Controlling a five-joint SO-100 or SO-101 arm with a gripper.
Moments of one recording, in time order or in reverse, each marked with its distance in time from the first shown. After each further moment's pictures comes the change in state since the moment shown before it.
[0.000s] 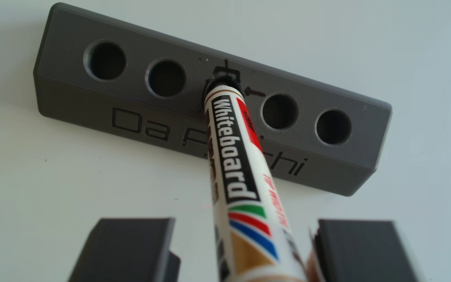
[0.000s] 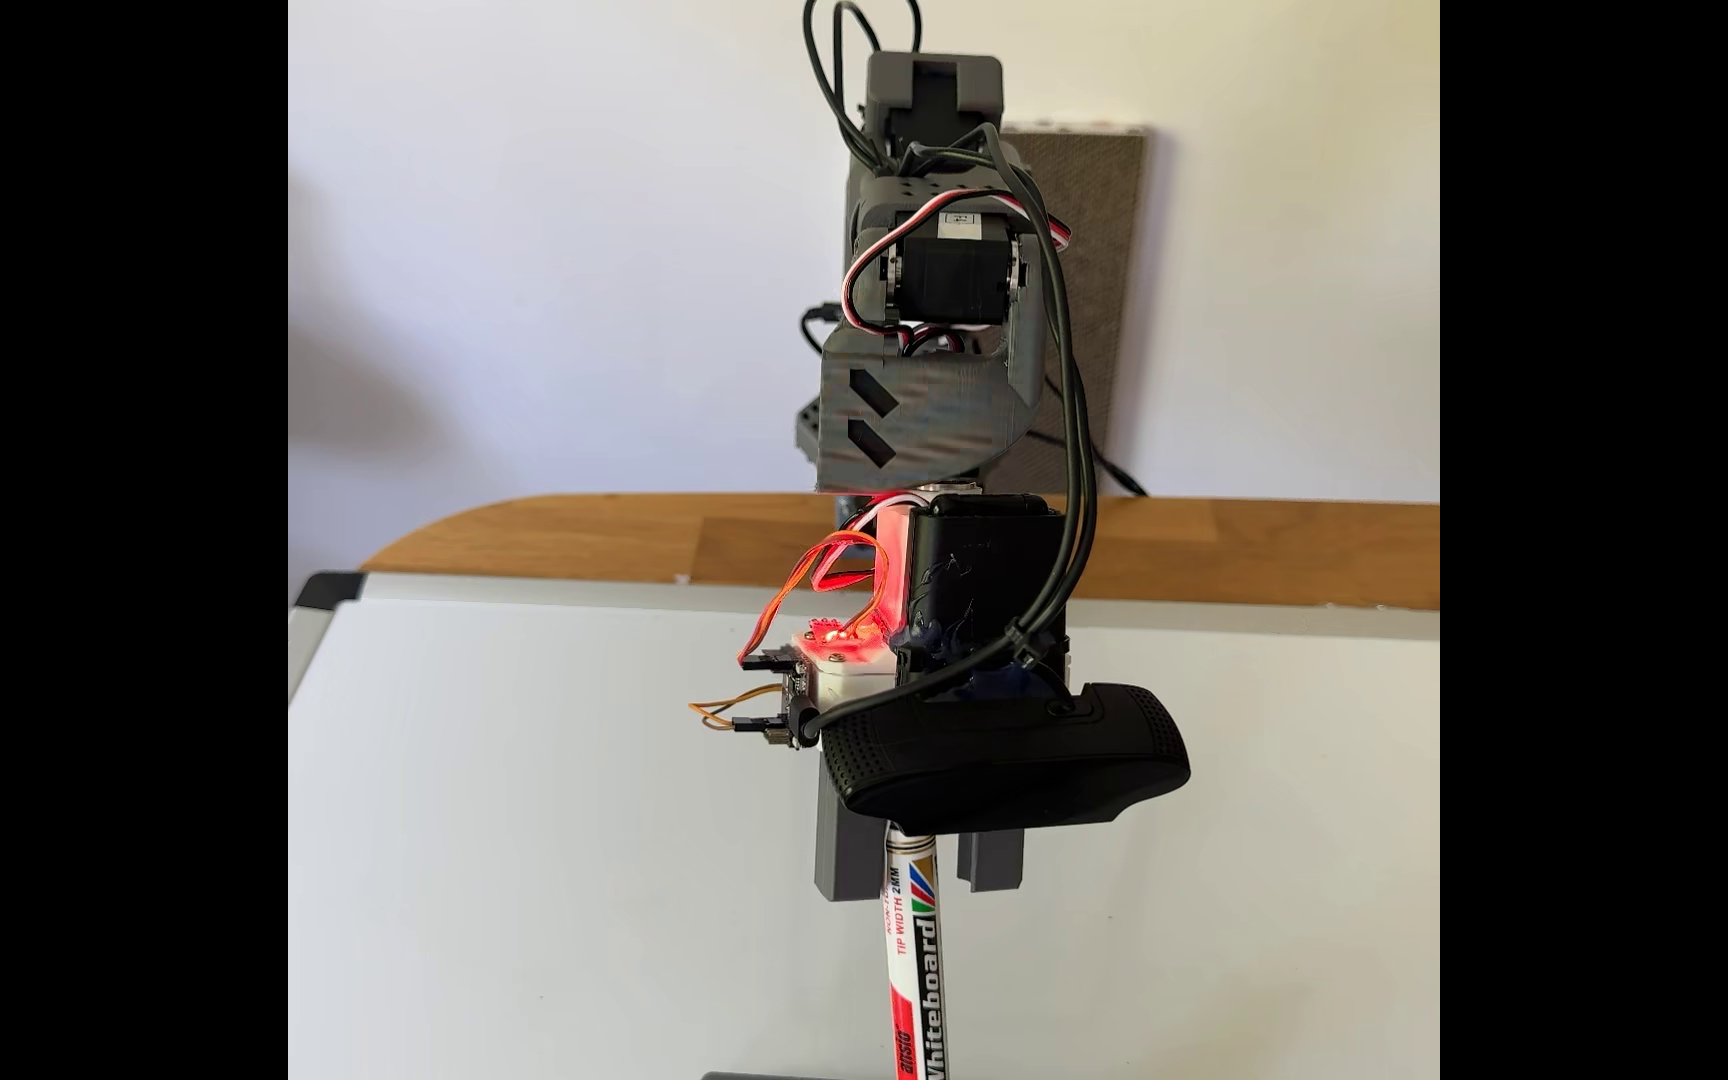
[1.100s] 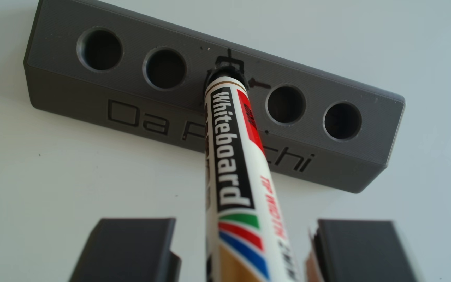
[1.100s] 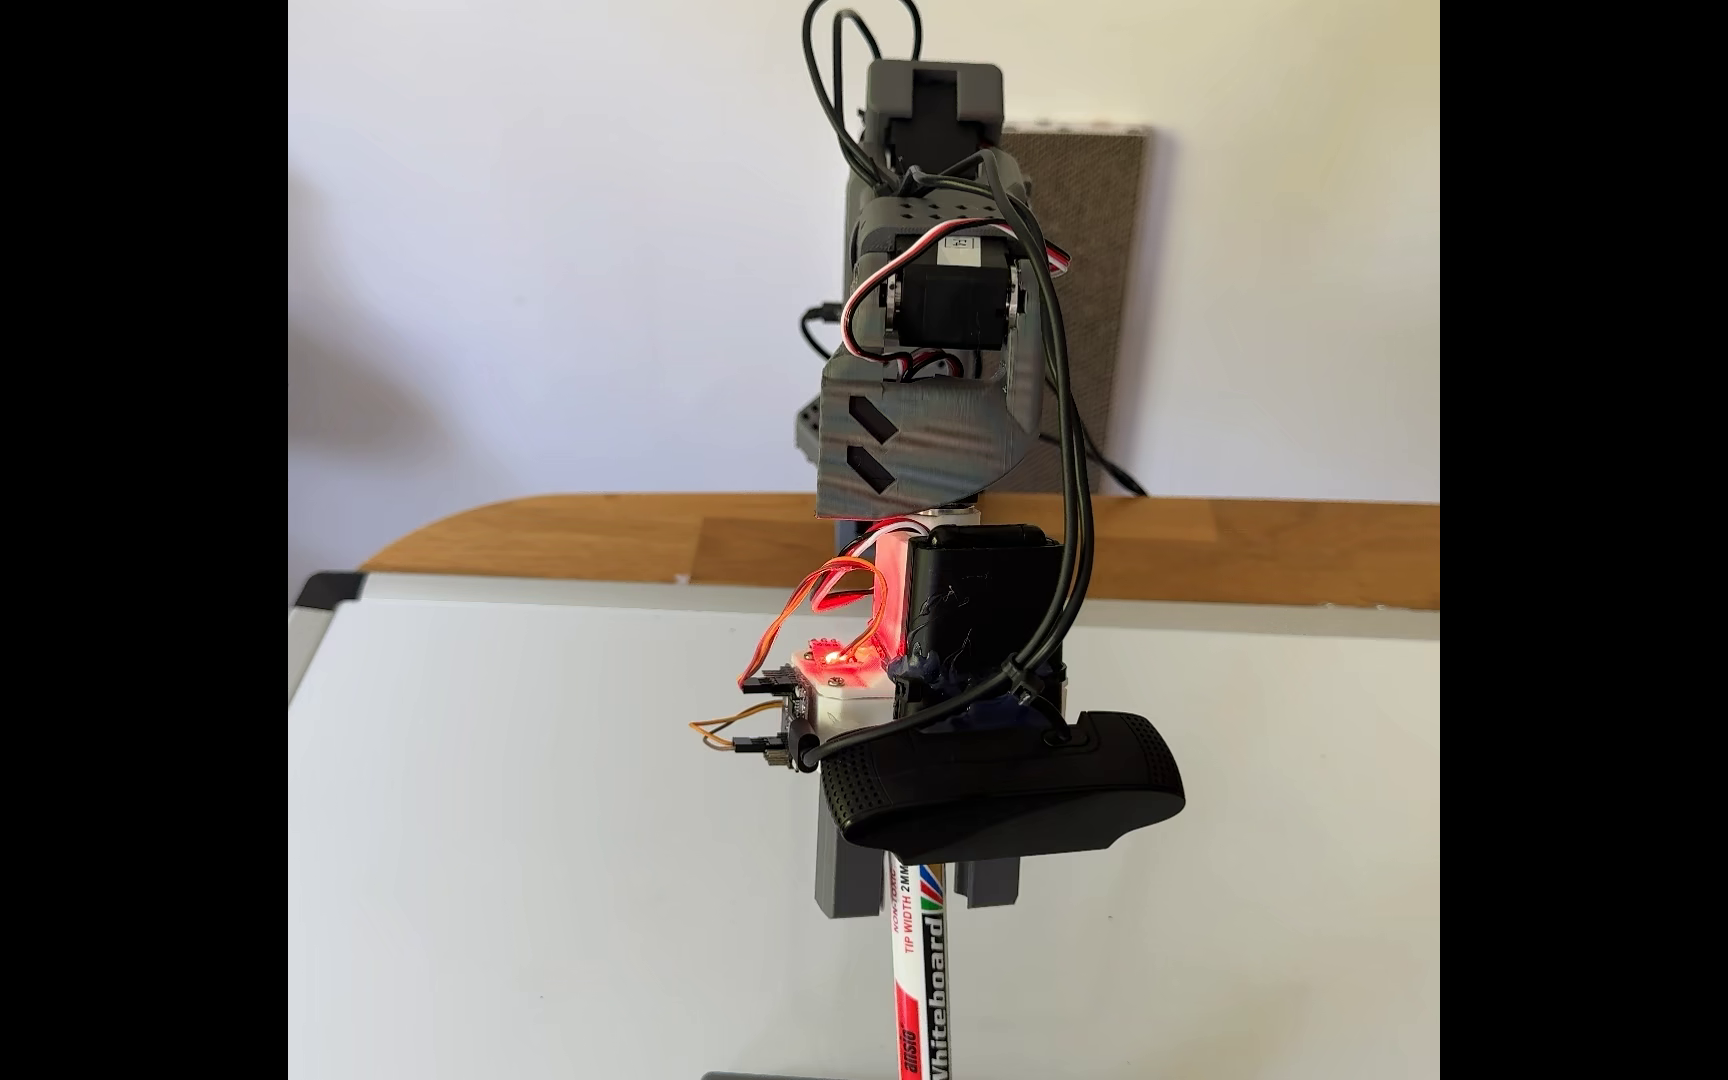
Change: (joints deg) arm 0.0 -0.7 0.0 0.0 0.0
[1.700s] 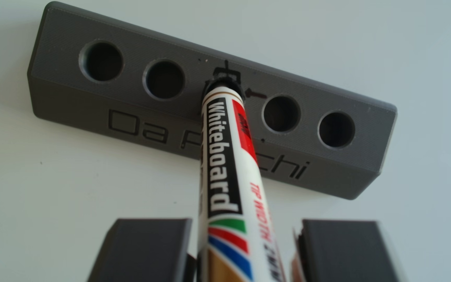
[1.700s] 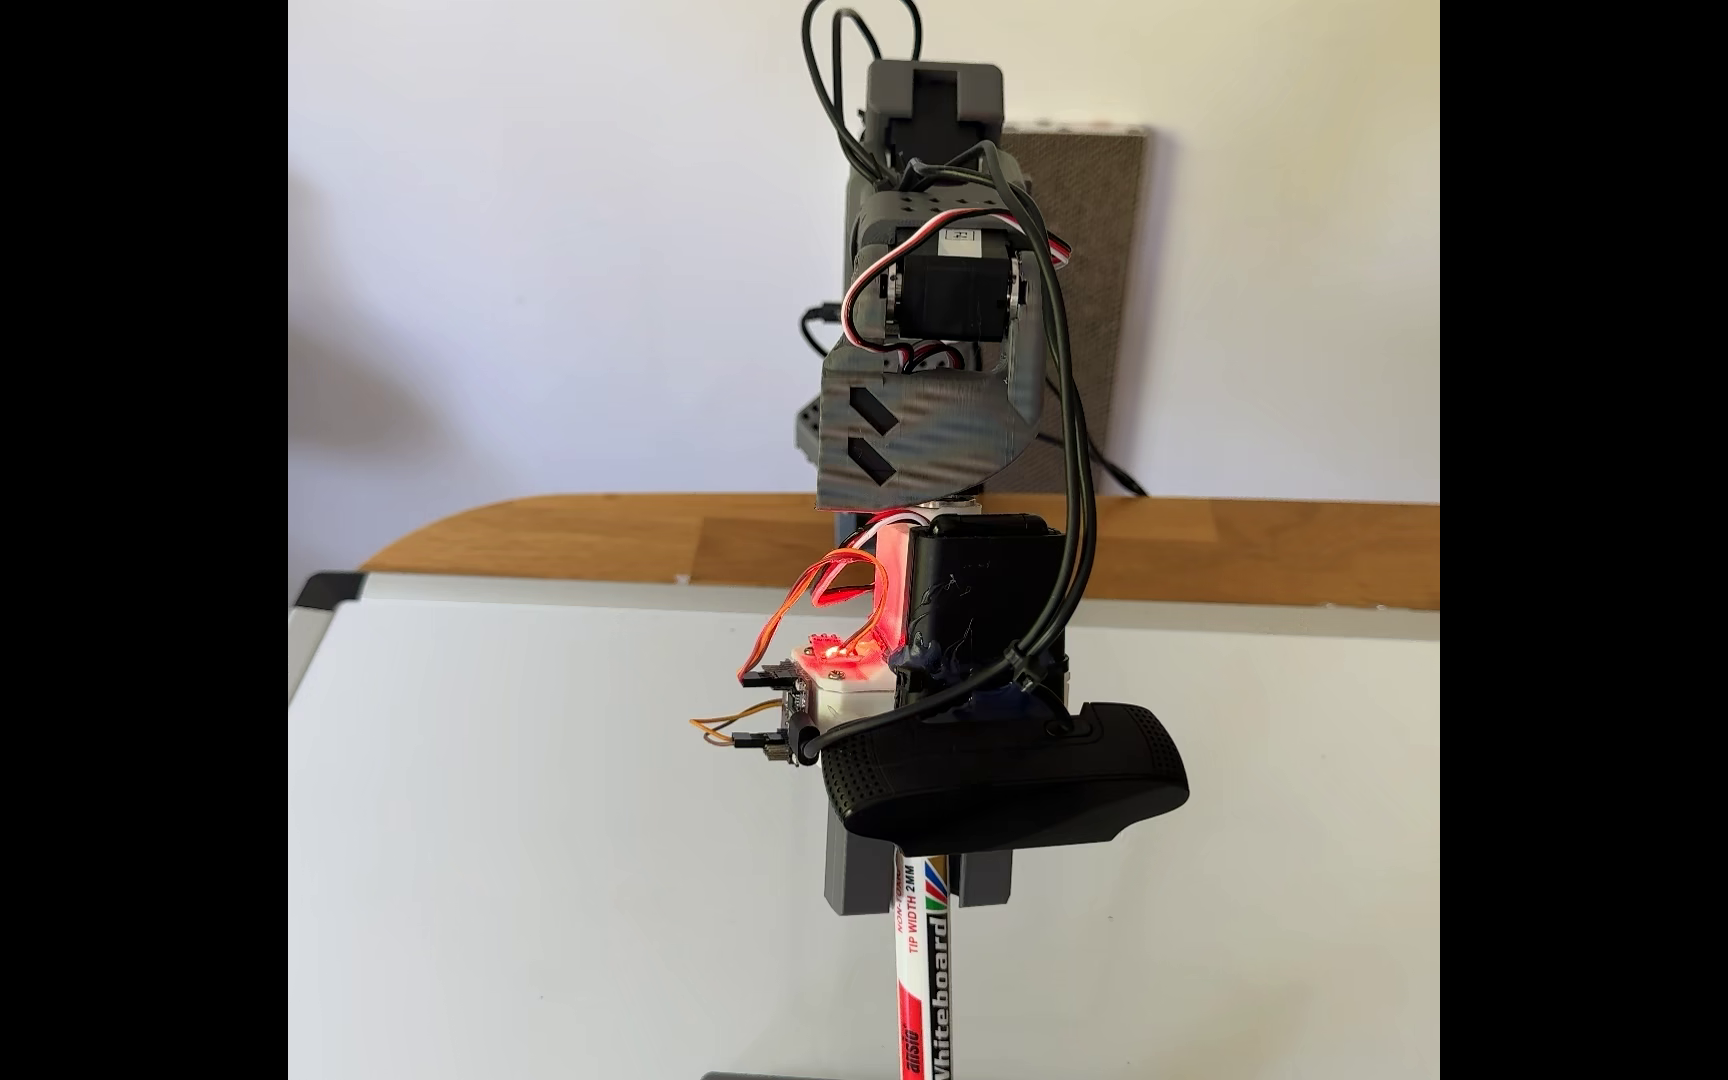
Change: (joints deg) arm 0.0 0.0 -1.1 0.0 0.0
